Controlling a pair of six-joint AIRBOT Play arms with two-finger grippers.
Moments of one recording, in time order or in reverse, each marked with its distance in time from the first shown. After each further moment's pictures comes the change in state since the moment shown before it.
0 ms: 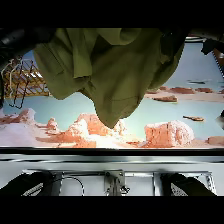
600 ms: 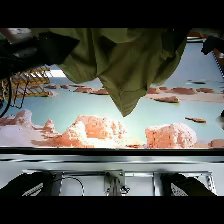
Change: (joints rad) left arm -0.022 0.018 -0.001 0.002 -0.217 -0.023; right arm 0.001 0.000 0.000 -0.021 -0.056 0.004
